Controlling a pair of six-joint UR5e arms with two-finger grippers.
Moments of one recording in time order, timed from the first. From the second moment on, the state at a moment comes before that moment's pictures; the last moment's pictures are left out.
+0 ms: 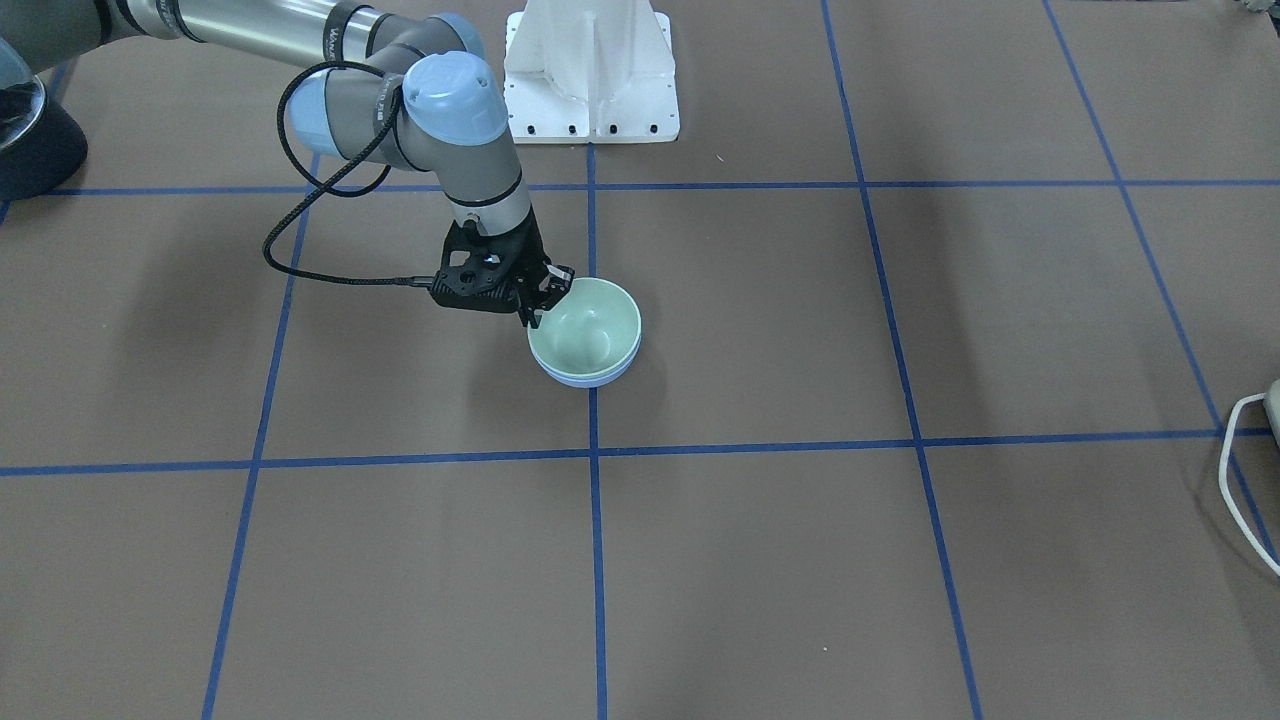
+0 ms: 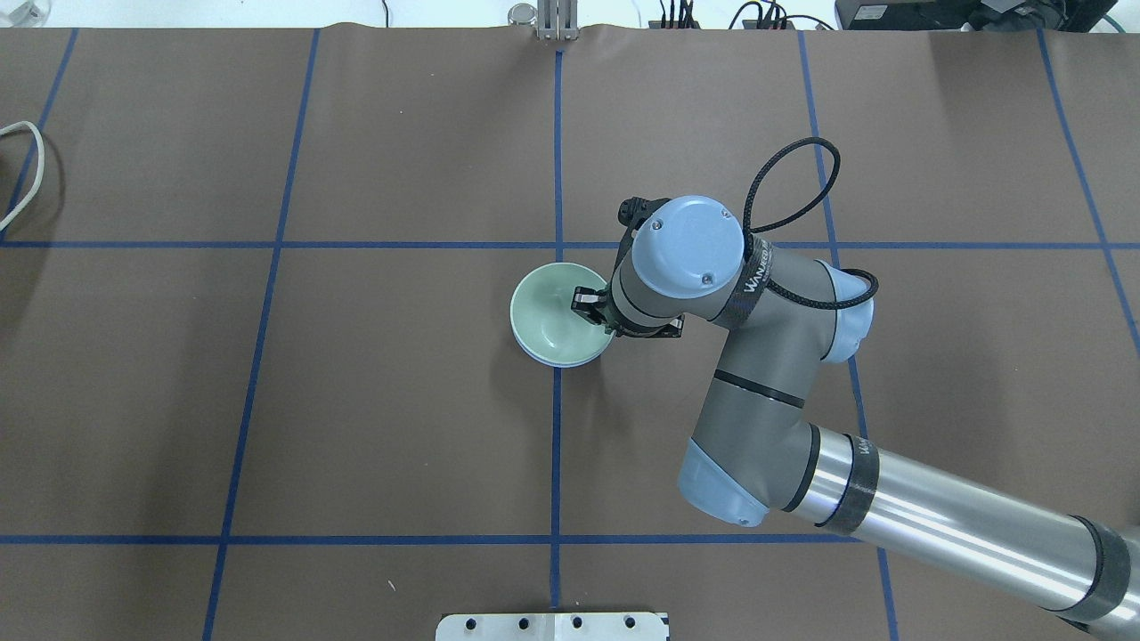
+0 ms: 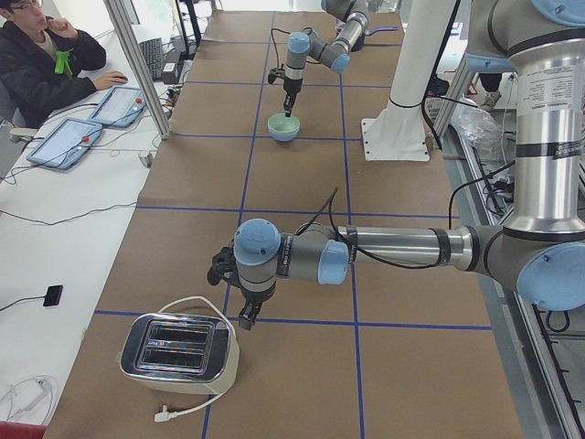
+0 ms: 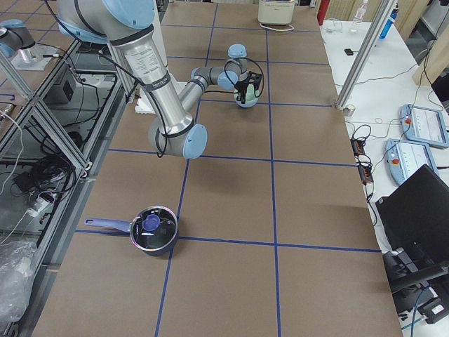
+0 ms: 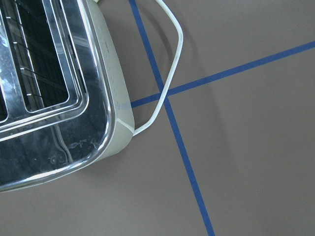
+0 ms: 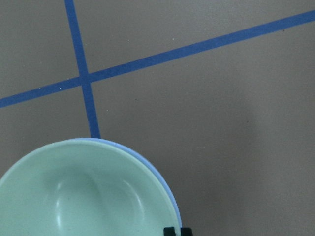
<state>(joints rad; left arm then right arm) -1.59 -1.48 -1.67 -1.68 -2.37 0.26 0.51 -0.93 1.64 -1.42 1.81 1.47</state>
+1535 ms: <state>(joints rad) -1.60 -1.49 -1.66 -1.71 -2.37 0.00 1.17 -1.19 1.66 -1.46 2.26 0.72</state>
